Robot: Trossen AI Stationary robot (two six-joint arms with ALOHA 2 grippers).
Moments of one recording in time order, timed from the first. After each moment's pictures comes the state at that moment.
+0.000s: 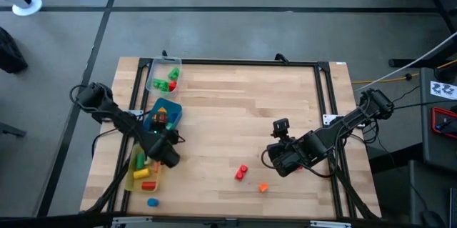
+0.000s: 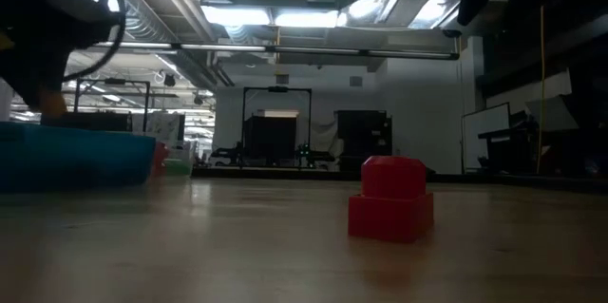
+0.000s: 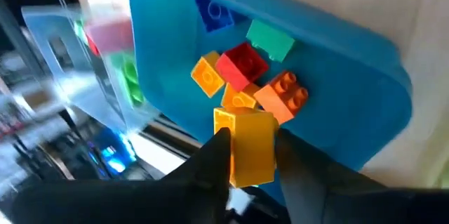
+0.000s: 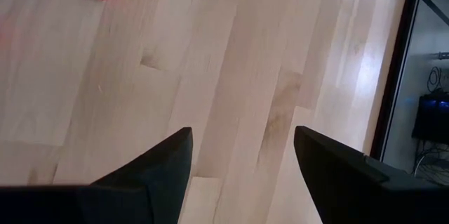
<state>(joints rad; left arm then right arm) -0.58 1.55 0.98 -1.53 -0.43 -0.63 0.57 1.57 1.38 -1.20 0.50 0.17</state>
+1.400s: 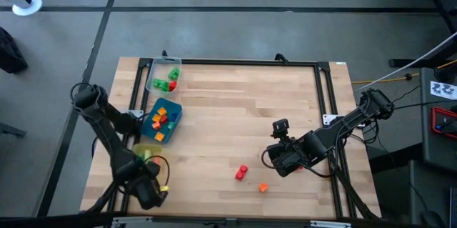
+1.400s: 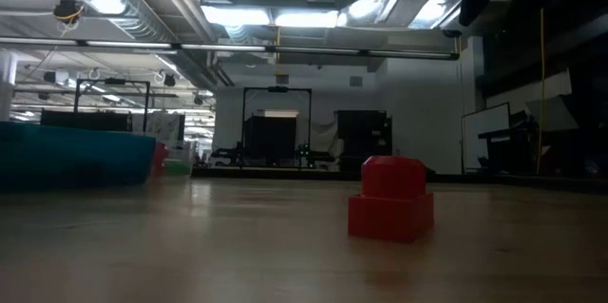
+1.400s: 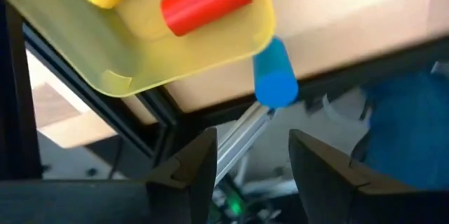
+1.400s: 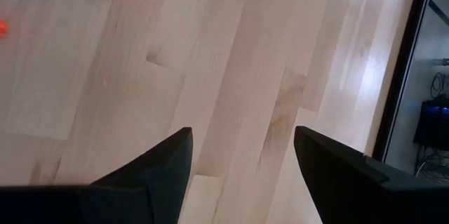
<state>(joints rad) -0.94 1.55 1.20 -1.00 0.28 -2.14 0.57 1.57 1.38 -1.20 0.49 0.15</state>
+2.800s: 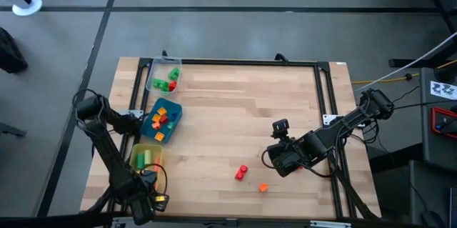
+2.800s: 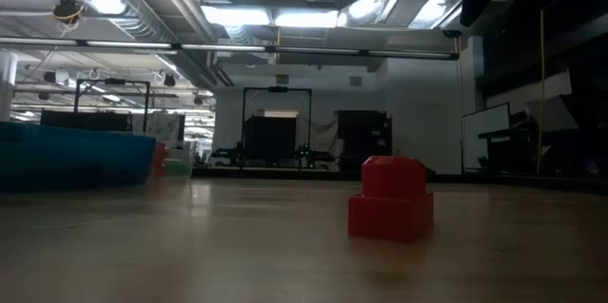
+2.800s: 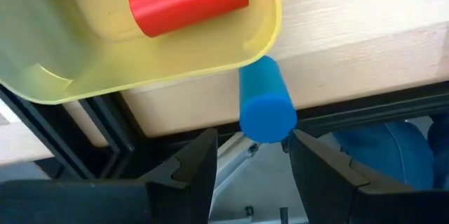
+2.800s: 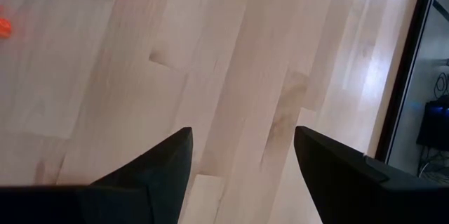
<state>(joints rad) -1.04 1.68 1.20 -0.89 0.12 -2.38 0.57 1.57 1.38 -1.20 0.48 0.15</state>
